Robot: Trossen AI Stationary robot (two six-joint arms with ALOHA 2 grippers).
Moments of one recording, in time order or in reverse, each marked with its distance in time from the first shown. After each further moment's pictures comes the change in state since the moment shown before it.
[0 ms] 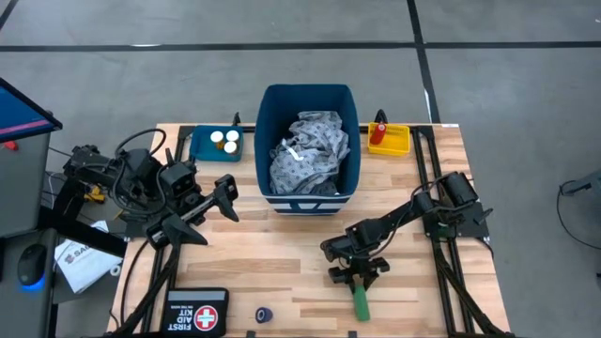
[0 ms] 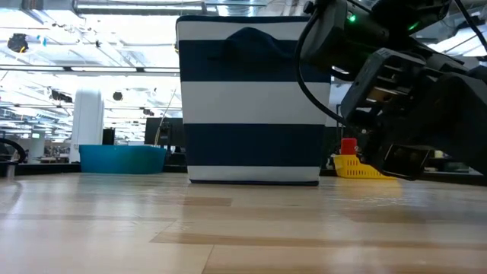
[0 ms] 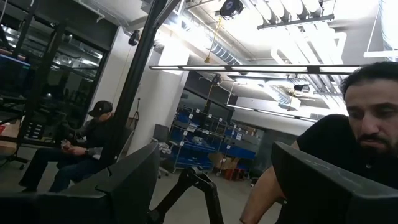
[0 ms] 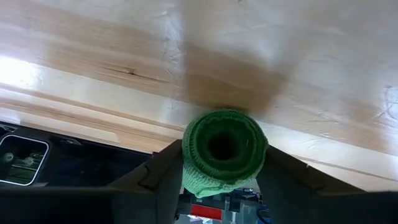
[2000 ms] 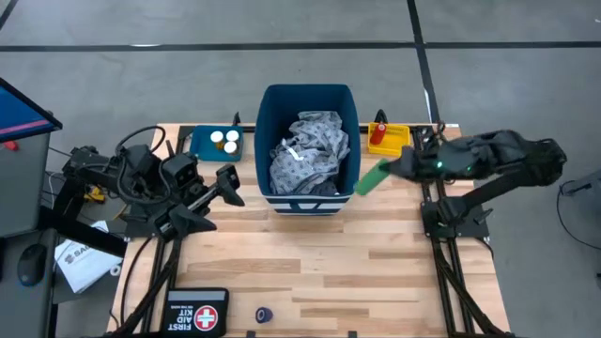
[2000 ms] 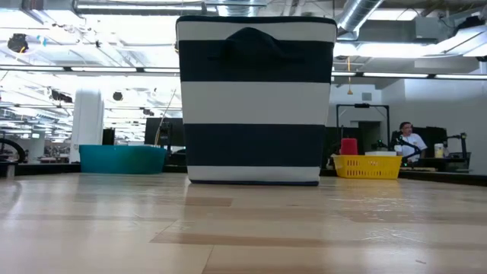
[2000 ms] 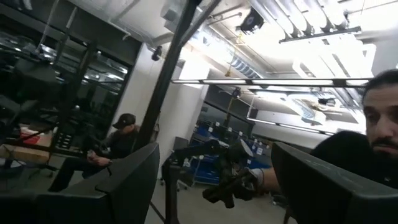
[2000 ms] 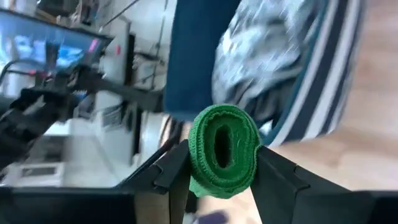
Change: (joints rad) left arm 0.041 0.000 0.000 0.022 -0.076 0.001; right arm -0.092 -0.878 0.538 -0.739 1.219 -0.191
